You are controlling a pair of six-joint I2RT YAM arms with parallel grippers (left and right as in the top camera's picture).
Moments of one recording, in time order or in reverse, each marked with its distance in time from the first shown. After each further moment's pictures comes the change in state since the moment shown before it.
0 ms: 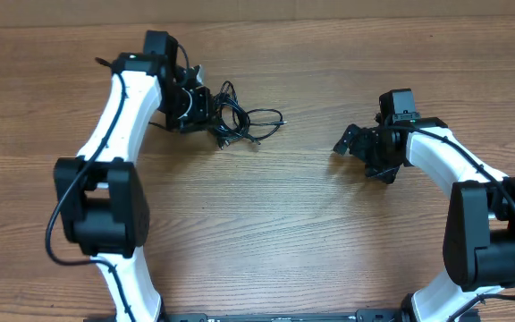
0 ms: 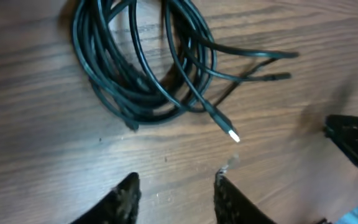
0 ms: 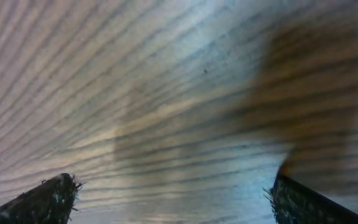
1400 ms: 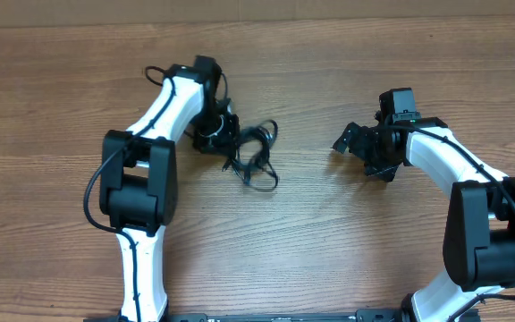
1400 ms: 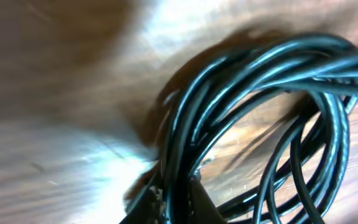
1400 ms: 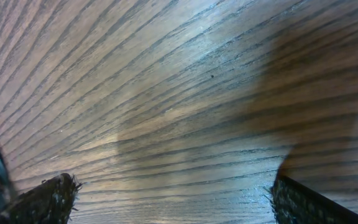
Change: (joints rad) left arm -0.140 0.183 0.018 -0.087 -0.111 -0.023; right arm 0.000 0.000 0.000 0.008 -0.007 0.003
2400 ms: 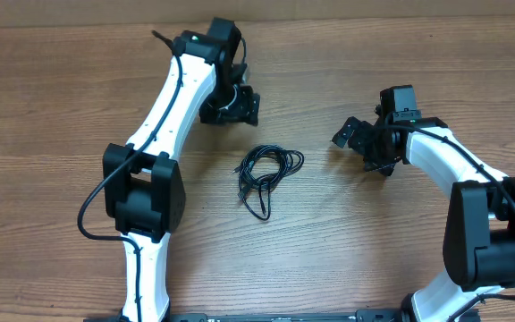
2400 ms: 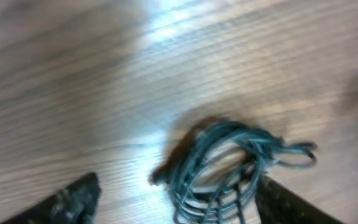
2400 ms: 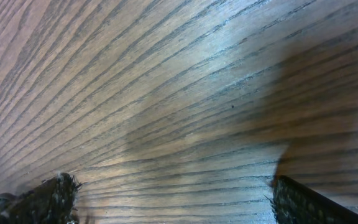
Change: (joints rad) left arm -0.066 -0.032 0.321 -0.146 -0.157 0.034; right arm 0.000 0.000 0.000 0.069 0.000 0.000
